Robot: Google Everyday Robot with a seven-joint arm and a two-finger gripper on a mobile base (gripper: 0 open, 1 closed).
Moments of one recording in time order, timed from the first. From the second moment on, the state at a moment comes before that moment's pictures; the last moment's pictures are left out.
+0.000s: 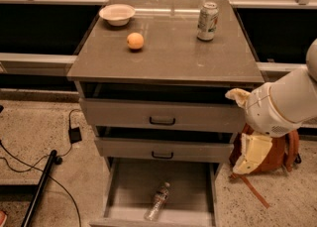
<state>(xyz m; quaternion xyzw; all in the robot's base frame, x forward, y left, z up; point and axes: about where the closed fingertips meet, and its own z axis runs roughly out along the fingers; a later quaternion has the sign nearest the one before) 0.426 -0.173 0.816 -0.67 0.71 0.06 0.23</state>
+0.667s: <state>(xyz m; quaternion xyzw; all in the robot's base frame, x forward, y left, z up) 0.423 -0.149 0.658 -0.69 0.67 0.14 0.25</state>
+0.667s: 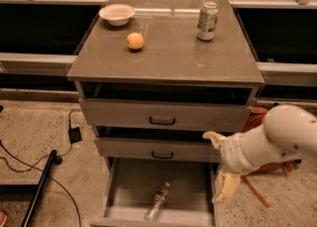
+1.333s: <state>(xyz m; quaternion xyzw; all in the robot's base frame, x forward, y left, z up) 0.424 -0.148 0.598 -0.72 0.62 0.17 0.27</state>
